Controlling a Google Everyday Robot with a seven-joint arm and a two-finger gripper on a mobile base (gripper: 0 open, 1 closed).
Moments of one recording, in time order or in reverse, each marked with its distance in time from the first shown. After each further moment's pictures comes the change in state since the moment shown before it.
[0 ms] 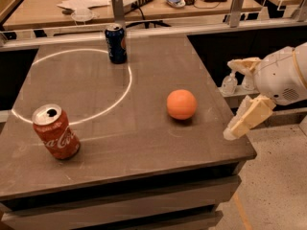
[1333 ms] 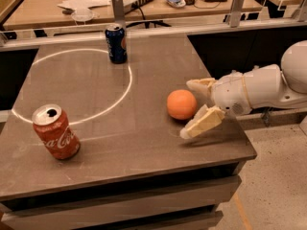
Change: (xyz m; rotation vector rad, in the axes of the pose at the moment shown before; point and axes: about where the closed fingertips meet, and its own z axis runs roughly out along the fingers) arm -0.020 0.002 0.101 -0.125 -0.271 0.073
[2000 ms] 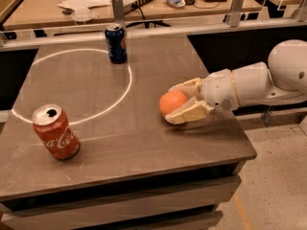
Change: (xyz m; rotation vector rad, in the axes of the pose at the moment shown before) arm -0.022 -0.002 0.022 -0.049 -0.079 -0.019
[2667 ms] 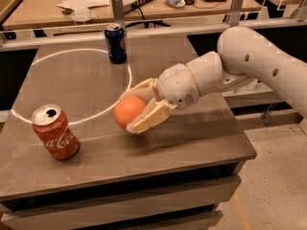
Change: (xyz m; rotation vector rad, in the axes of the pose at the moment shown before) arm -0.076 0.065 0.067 -0.372 -0.132 -0.152
